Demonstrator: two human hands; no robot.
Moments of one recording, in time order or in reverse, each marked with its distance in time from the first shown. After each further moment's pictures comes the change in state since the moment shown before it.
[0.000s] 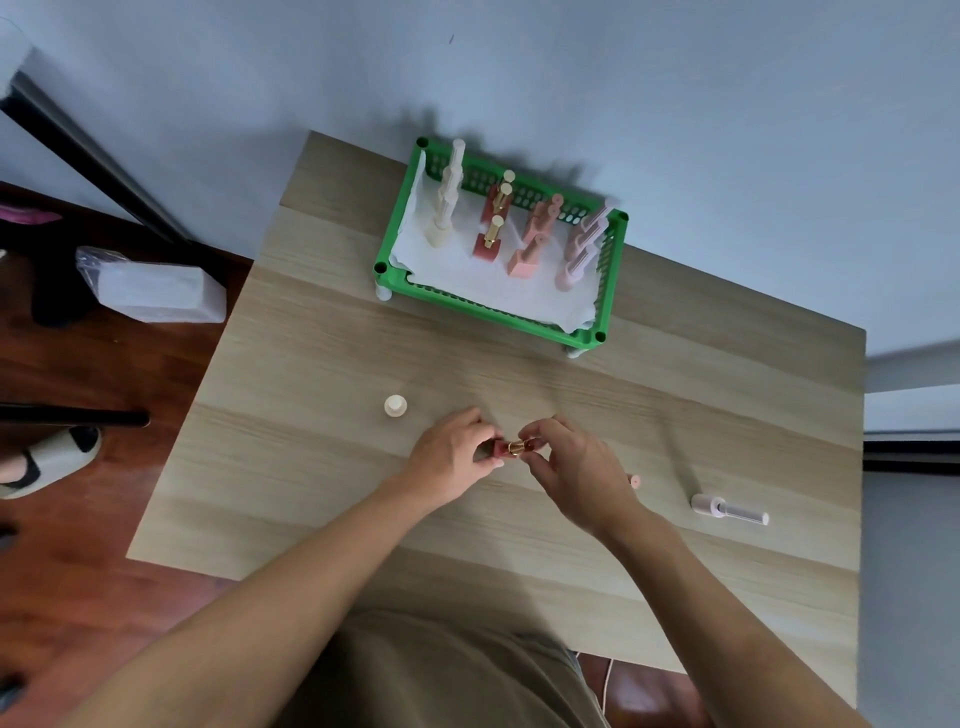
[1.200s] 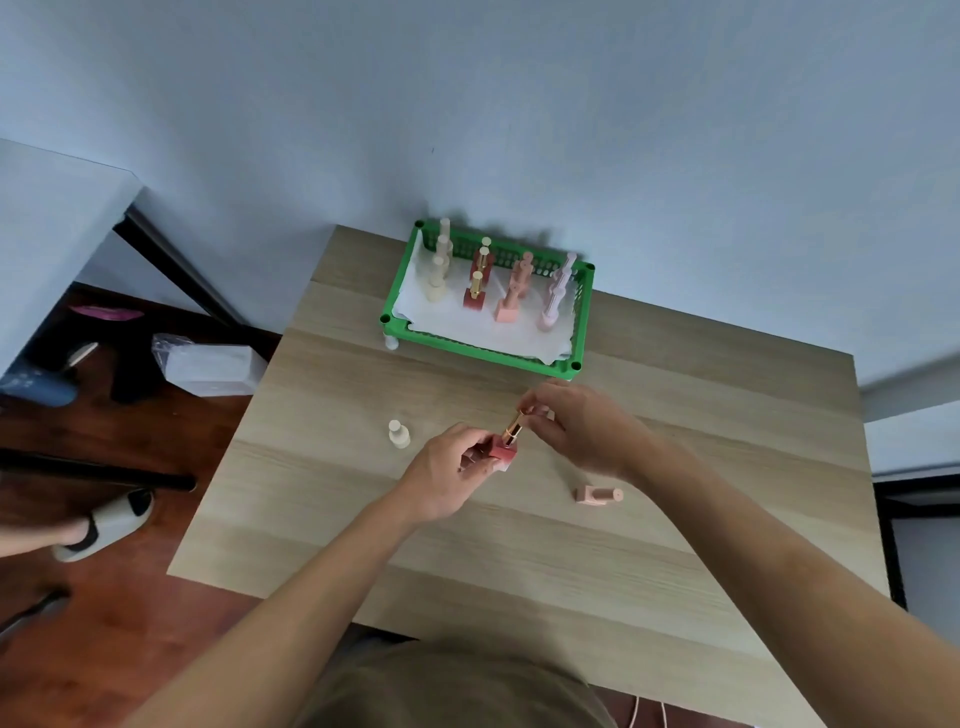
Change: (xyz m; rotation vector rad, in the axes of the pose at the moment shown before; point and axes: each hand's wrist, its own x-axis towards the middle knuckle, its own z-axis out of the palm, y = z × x) left_hand -0.026 0.049 -0.039 -0.279 0.067 -0.017; right_hand 0.017 -0.012 -0.095 -0.077 -0.089 -0.251
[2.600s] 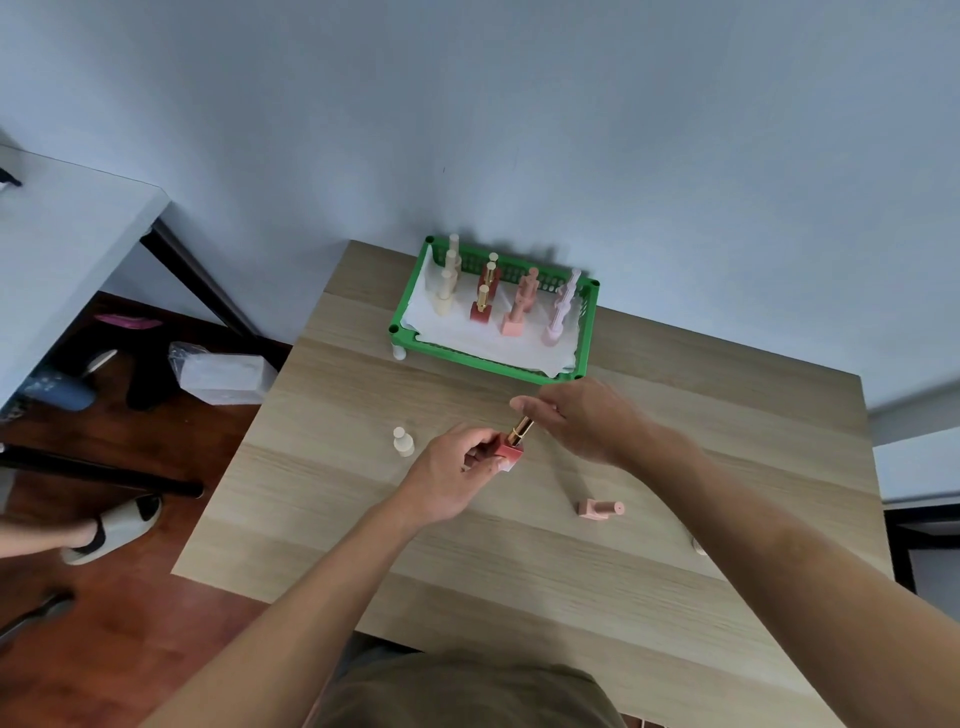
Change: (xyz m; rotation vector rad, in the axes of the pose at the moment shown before) left_hand 0.000 0.014 -0.003 -0.052 0.055 0.001; right_hand 0.014 -0.001 -0.012 -0.066 -0.031 0.100
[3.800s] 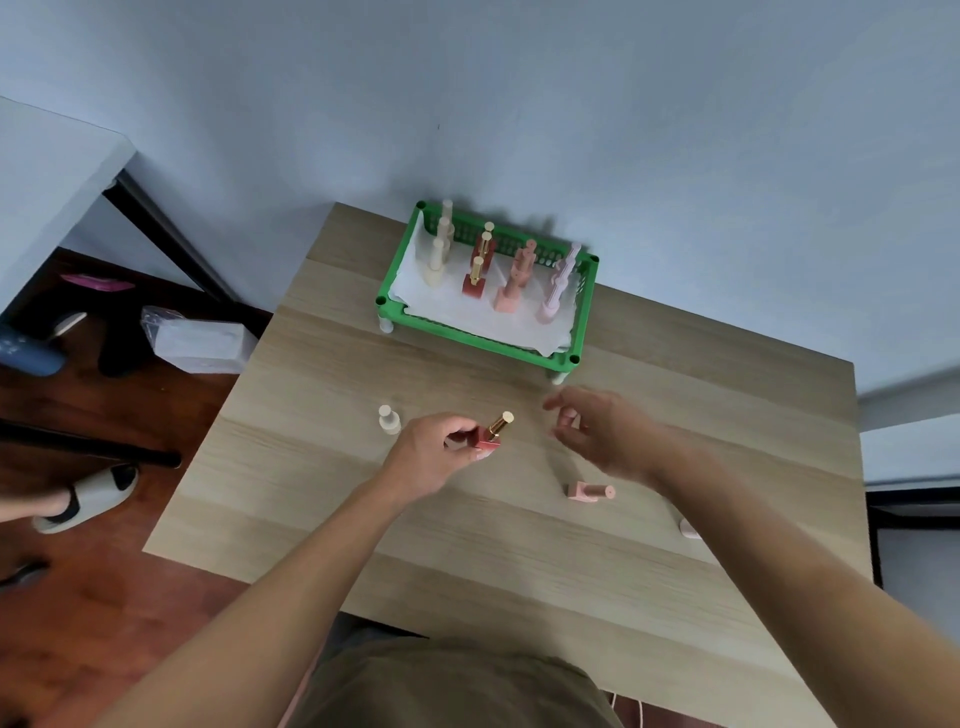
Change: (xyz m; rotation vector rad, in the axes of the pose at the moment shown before) left_hand 0.009 -0.025 0.003 0.031 0.009 -0.121; right_hand -0.025 0.039 0.017 0.057 -0.038 -0.041
